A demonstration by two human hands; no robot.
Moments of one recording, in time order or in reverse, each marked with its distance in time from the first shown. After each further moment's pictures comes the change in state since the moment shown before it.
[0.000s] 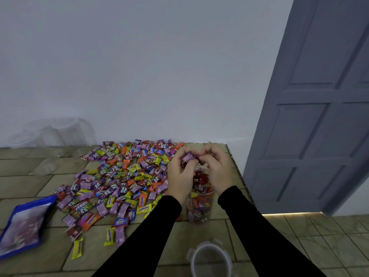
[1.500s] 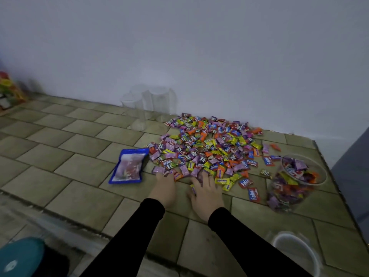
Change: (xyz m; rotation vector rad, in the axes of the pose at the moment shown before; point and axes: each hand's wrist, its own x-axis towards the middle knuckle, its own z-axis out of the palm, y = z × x) left_hand -0.091 -0.024 -0.258 1.338 -0.236 -0.761; right_hand -0.118 0.126 0.180 -1.376 -0.640 -0.122
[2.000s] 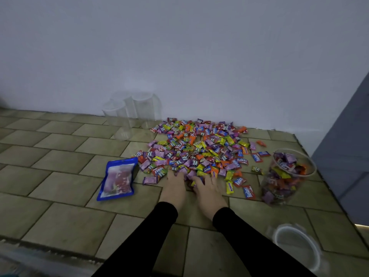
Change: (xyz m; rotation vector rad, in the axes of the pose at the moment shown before) left_hand 0.023 0.028 0.013 -0.093 0.145 0.182; right_hand 0.016 0.017 0.010 0.153 0.065 0.079
